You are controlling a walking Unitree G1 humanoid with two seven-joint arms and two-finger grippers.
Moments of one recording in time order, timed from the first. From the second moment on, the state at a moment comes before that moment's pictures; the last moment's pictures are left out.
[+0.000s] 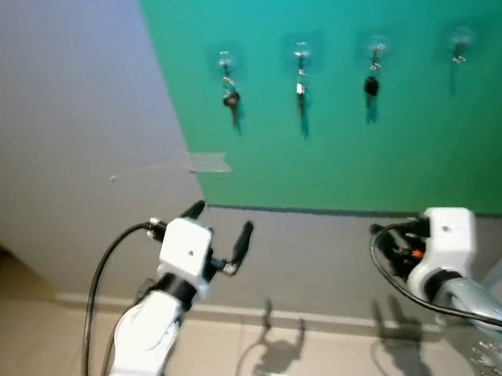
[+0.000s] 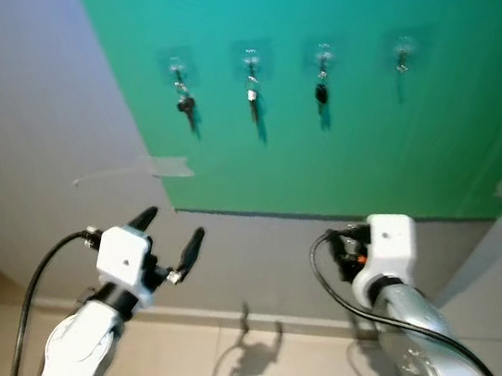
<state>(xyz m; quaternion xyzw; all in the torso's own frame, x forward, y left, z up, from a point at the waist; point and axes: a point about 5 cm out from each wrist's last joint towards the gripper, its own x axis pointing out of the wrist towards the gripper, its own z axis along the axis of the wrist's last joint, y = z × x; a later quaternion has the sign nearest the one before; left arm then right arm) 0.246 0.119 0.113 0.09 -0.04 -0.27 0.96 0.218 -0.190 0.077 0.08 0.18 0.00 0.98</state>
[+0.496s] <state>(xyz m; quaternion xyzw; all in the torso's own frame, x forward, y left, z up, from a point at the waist) 0.247 0.123 0.107 0.08 -0.03 -0.25 0.96 0.206 -0.186 0.072 0.08 0.19 0.00 0.98</state>
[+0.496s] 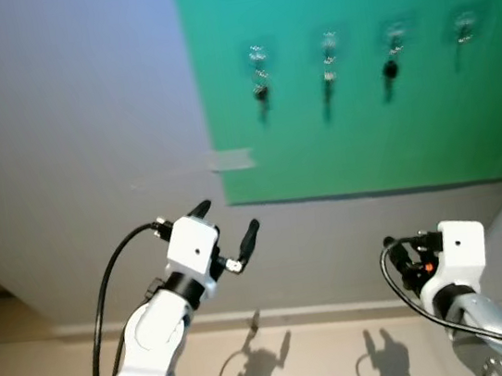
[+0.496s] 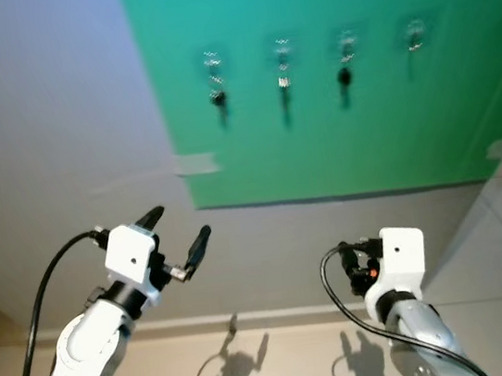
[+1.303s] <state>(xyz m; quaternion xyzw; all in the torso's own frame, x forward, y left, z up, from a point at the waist) 0.259 0.113 0.110 0.09 -0.05 -0.25 0.96 0.202 -0.199 0.088 0.03 0.18 -0.03 0.98</state>
